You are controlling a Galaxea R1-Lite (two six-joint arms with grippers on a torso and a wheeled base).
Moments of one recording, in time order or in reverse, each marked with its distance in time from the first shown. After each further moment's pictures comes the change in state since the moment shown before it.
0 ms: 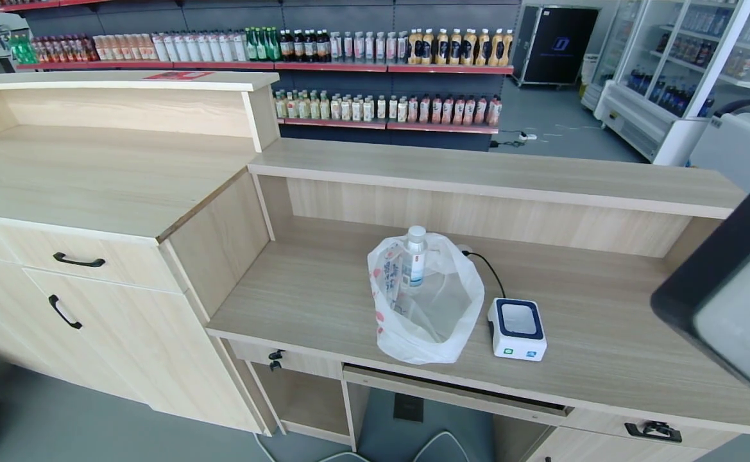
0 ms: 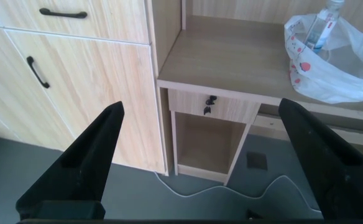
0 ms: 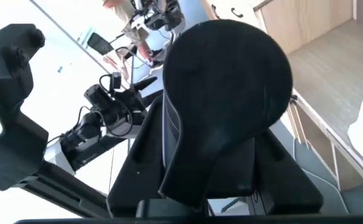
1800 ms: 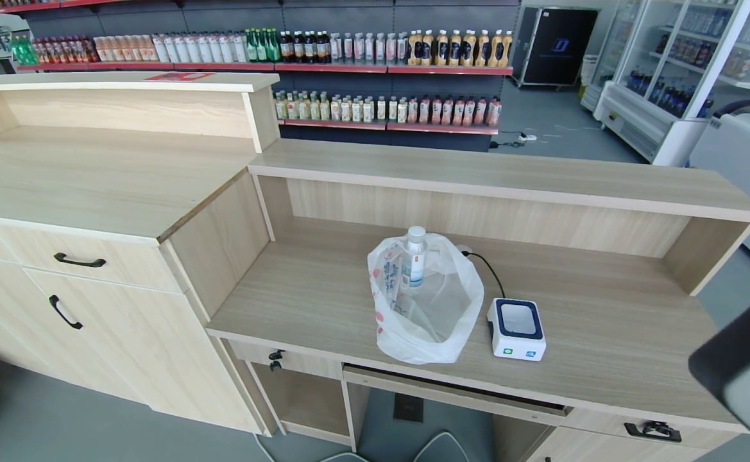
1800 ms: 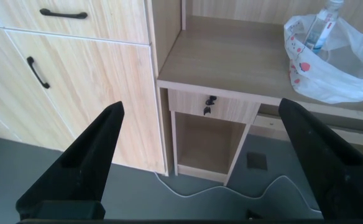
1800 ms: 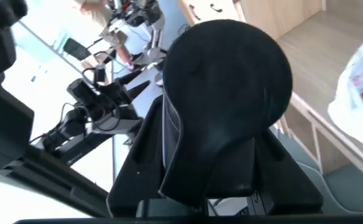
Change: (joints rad) left arm 0.000 0.000 0.000 0.000 0.000 0.000; right arm -0.024 -0.143 0.114 0.070 -0.144 -0.057
